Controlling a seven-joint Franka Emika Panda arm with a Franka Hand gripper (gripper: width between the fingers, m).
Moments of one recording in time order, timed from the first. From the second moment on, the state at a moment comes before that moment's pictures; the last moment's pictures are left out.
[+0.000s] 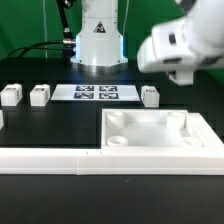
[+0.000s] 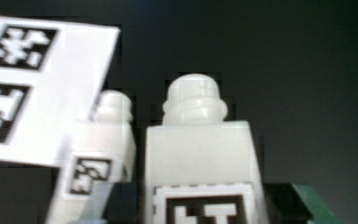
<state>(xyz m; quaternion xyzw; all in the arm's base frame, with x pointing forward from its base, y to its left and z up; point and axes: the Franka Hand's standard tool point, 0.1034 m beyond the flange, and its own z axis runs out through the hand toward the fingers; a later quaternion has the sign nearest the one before) 0.396 0.154 0.092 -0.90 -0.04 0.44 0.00</state>
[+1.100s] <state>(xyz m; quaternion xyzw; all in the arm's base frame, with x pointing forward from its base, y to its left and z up) 0.491 0.115 0.159 -0.99 -0.13 0.10 0.03</state>
